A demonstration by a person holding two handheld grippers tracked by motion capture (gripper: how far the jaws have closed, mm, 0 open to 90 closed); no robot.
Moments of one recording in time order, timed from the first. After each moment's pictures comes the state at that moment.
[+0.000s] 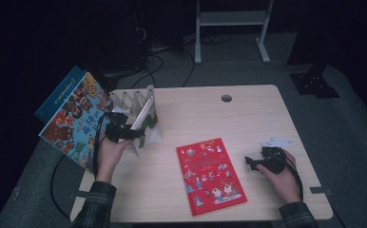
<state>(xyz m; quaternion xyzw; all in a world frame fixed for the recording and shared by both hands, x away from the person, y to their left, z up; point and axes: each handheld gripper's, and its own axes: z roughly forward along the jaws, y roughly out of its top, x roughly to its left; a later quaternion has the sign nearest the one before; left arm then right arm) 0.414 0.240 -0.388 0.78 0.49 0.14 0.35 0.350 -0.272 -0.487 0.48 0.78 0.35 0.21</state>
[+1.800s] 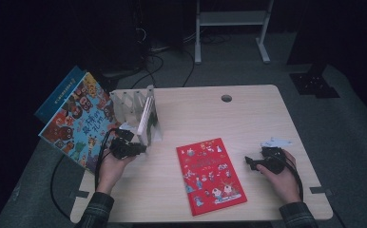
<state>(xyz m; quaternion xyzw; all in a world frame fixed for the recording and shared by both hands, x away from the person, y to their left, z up) 0.385 0.223 -0.421 0.82 0.47 0.11 0.32 0.350 -0.272 -0.487 0.48 0.78 0.35 0.21</state>
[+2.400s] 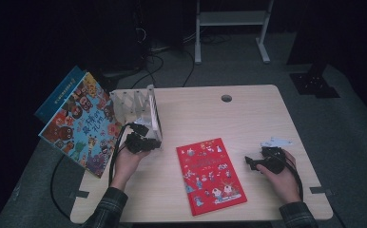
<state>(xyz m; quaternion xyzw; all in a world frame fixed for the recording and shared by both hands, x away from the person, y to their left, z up) 0.406 0.182 -0.422 0.82 0.45 0.08 0.35 0.350 -0.272 -0.487 0.48 0.78 0.35 0.21</state>
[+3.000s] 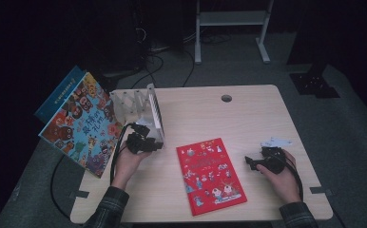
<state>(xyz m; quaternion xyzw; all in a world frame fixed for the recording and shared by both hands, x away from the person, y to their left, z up) 0.401 0.185 -0.426 0.83 0.44 0.09 0.33 0.350 -0.272 -0.487 0.48 0.78 0.35 0.21</state>
